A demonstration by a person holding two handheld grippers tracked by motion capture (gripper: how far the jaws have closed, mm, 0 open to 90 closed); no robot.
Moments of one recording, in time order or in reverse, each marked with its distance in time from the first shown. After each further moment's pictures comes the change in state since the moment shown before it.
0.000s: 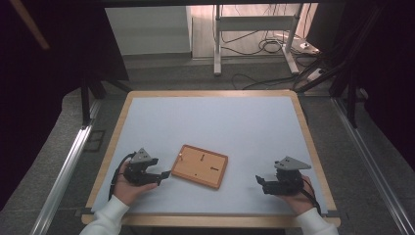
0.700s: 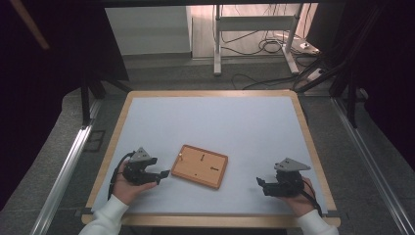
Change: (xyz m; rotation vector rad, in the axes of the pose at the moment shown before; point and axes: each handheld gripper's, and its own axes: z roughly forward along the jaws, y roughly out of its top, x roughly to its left) left arm 0.001 0.002 -0.003 0.005 0.001 -0.009; right arm 0.003 -0.002 -0.001 0.034 -0.009 0.001
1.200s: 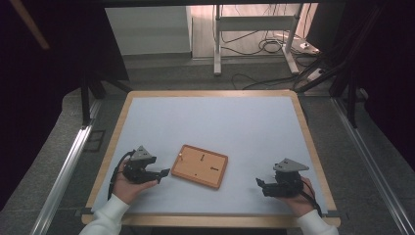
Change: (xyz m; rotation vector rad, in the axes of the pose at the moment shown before) left arm -0.004 0.008 -0.004 0.013 0.033 -0.013; right arm 0.002 0.000 0.001 0.011 -0.001 -0.014
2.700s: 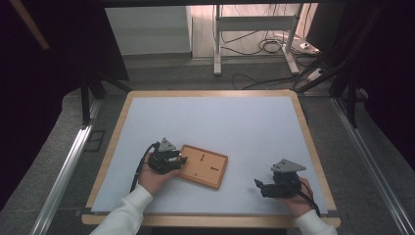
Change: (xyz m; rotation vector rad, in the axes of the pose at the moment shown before) left arm -0.023 0.039 0.056 -0.010 0.046 0.025; right arm 0.004 -0.001 0.004 0.017 0.006 -0.007
